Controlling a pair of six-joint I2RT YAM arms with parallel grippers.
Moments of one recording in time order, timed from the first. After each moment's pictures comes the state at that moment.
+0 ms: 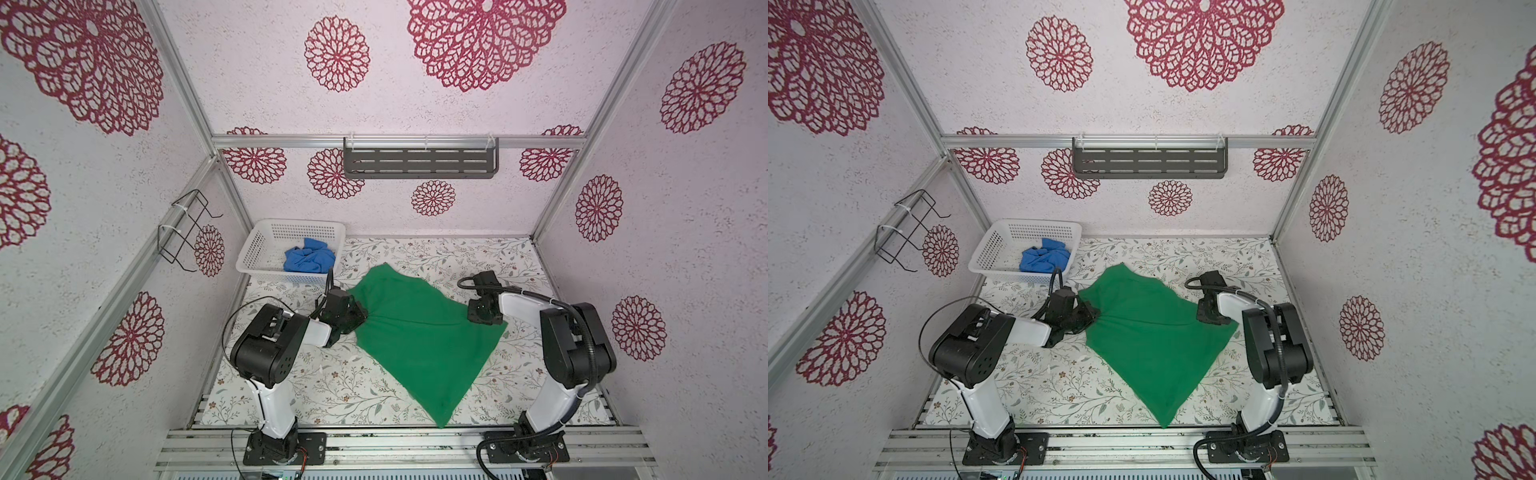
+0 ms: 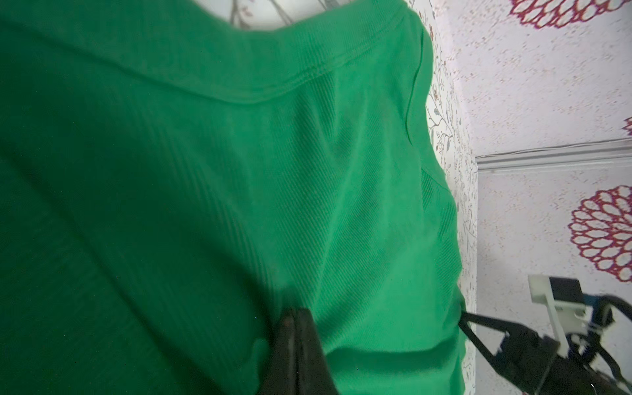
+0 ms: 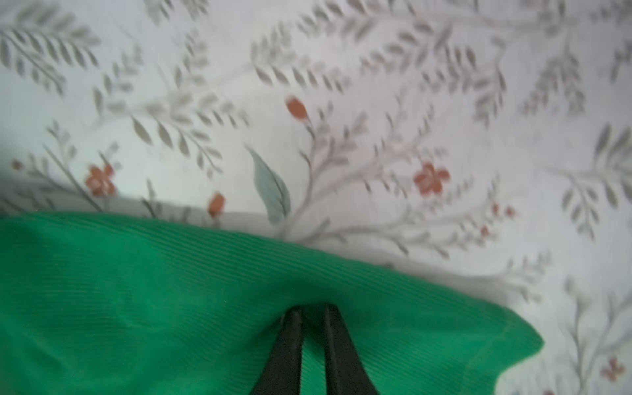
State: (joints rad) left arm -0.38 1.80 0.60 0.51 0.16 -1.01; right arm 0.21 1.88 1.18 -0.47 0.15 0.32
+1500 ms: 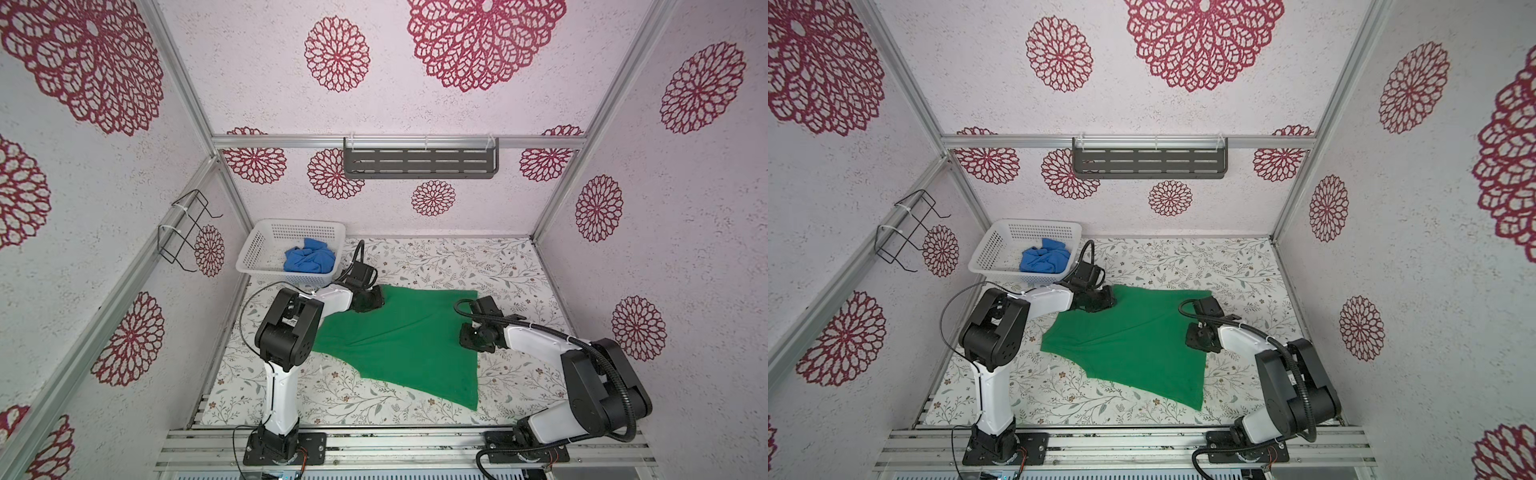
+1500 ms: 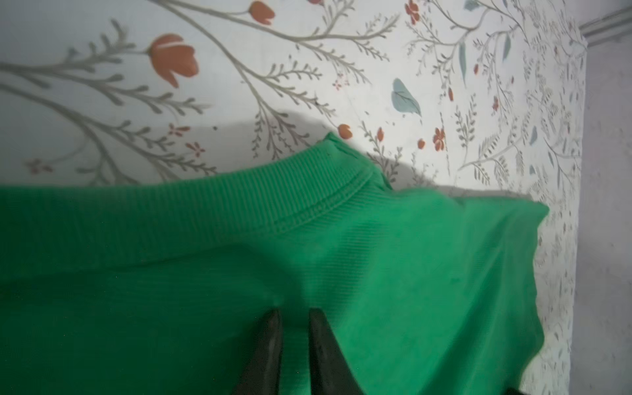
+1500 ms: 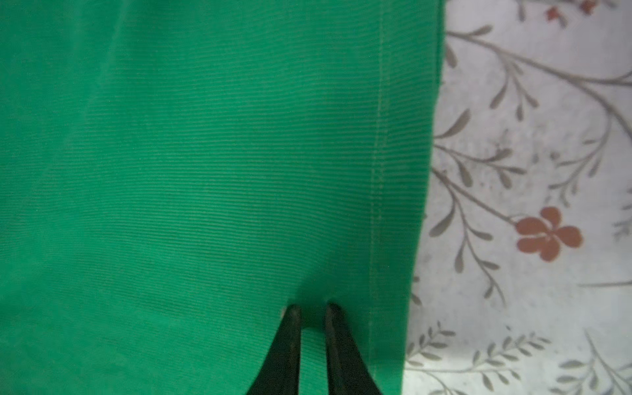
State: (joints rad) left arm -0.40 2.06 1.23 -0.10 0.23 -0.66; right arm 0.35 1.48 0.71 -0.40 -0.02 0.57
